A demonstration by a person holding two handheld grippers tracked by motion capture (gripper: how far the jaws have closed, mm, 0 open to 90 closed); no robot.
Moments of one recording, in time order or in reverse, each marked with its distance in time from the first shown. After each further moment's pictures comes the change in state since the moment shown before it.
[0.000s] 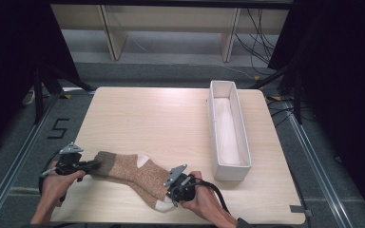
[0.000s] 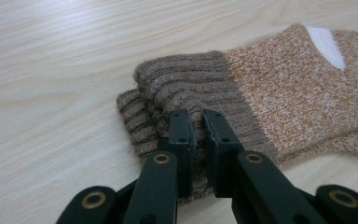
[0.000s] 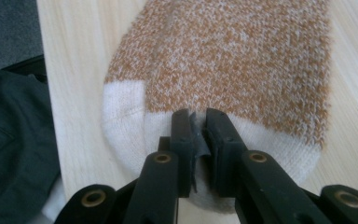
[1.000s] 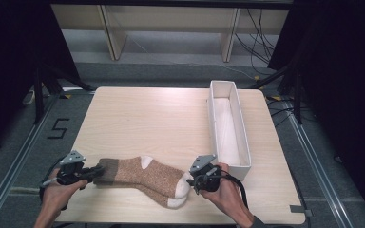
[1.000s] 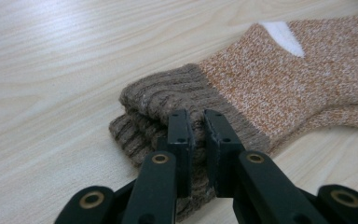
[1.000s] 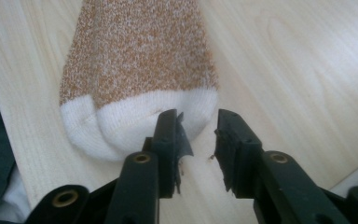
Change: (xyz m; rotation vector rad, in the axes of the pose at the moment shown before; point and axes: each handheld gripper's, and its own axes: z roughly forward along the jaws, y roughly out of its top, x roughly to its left) left arm -0.027 -0.011 -0.010 -0.051 -0.018 0.028; right arm -0.027 -0.030 -0.055 -0.058 -0.170 0.135
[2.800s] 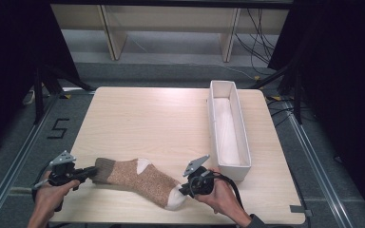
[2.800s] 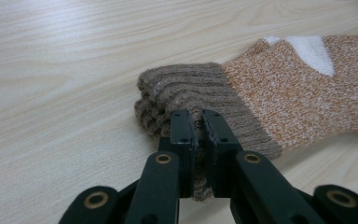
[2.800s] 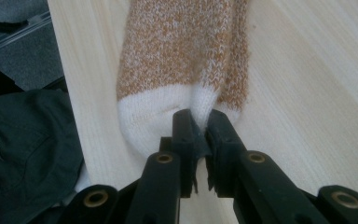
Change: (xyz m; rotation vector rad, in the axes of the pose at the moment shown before) left arm 0.020 -0.014 -0.008 -0.030 -0.013 -0.060; right arm 0.008 0.001 0.020 0.029 0.249 0.049
